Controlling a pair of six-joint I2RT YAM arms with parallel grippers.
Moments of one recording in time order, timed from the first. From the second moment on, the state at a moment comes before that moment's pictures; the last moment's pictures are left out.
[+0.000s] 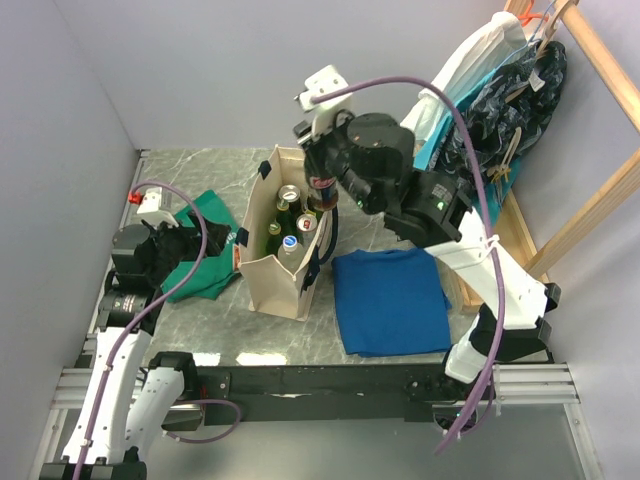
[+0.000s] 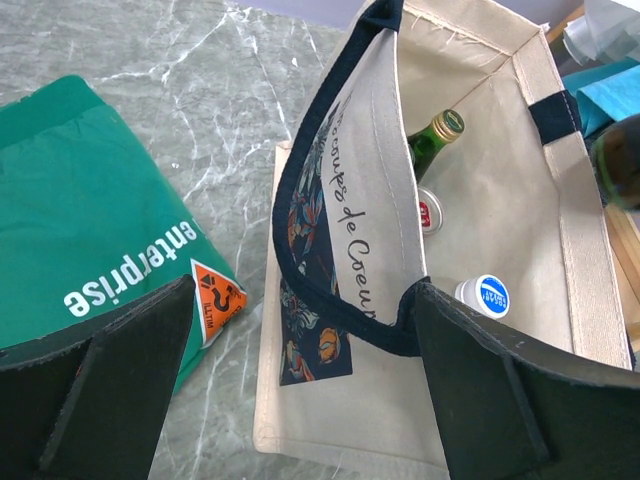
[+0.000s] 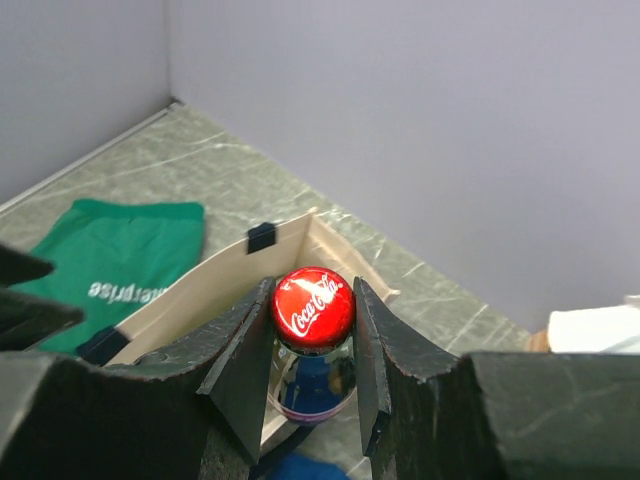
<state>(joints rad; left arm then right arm) -0.04 0.67 0.76 -0.32 0.29 -0.40 1.06 1.61 2.23 -0.69 0.53 -0.21</state>
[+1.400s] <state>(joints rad) -0.04 0.62 0.74 -0.32 0.20 -0.40 0.47 1.75 2.12 -0.61 0.20 -0.01</state>
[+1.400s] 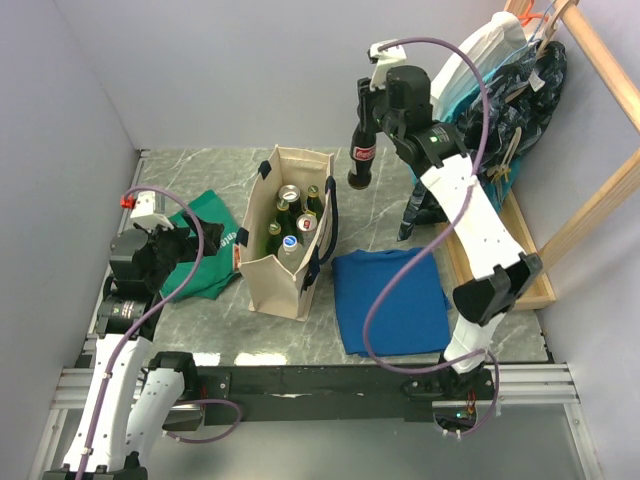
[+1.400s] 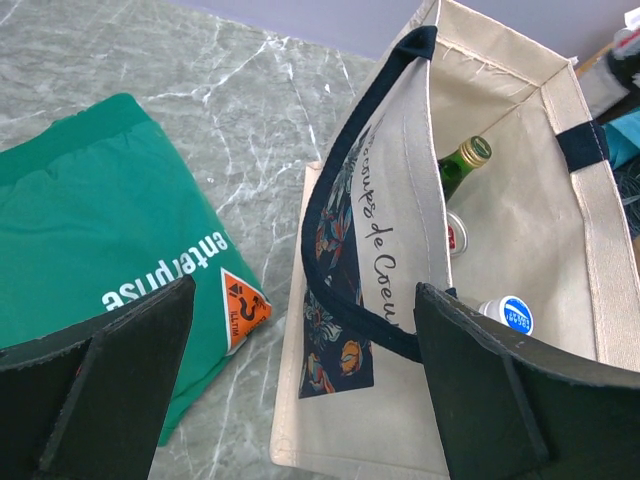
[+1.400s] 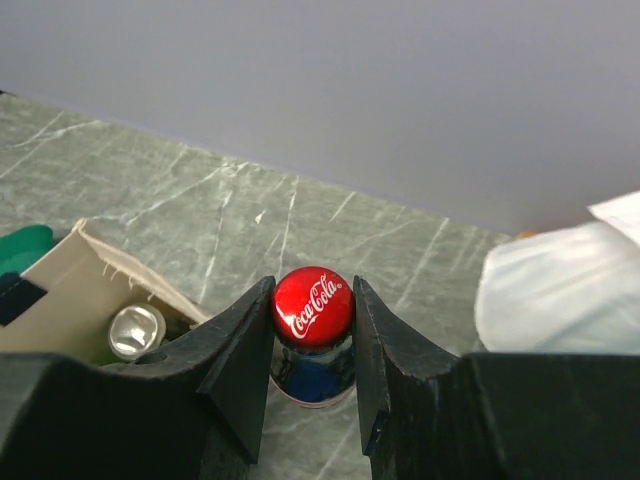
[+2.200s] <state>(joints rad) -0.04 0.62 0.74 -0.33 0.15 -0.40 0.37 2.03 2.10 -0.42 0.15 0.02</state>
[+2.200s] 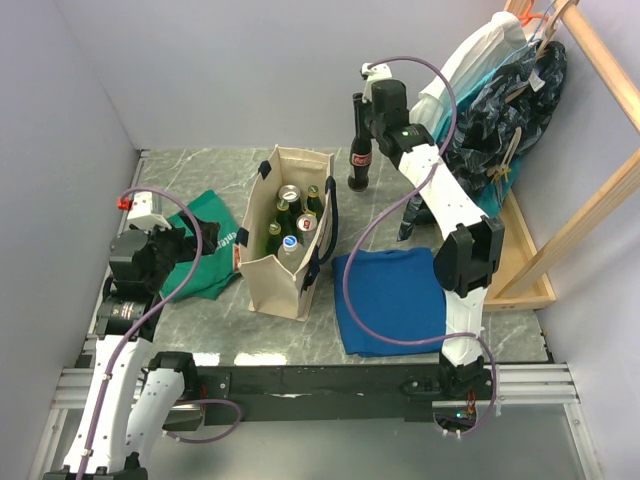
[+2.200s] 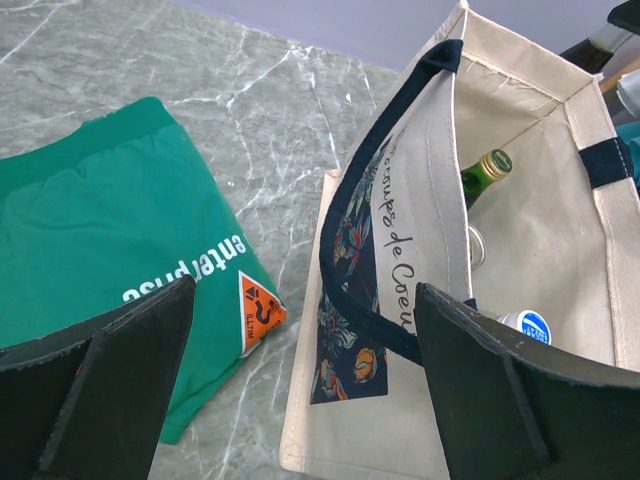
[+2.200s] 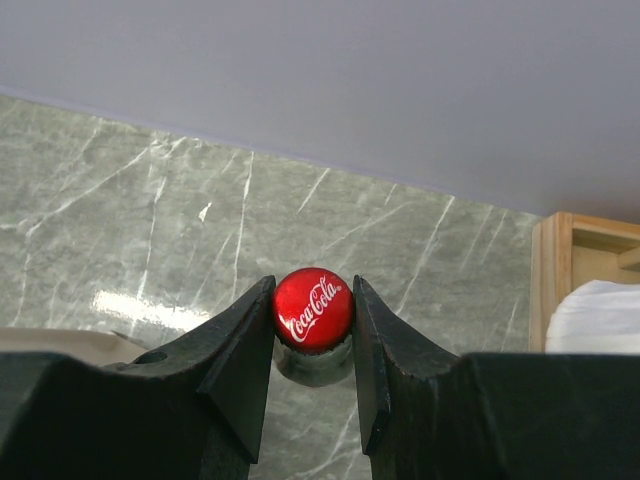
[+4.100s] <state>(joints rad) -0.04 0.60 0.74 -0.33 0.14 -0.40 0.37 2.07 2.01 -0.35 0.12 0.03</state>
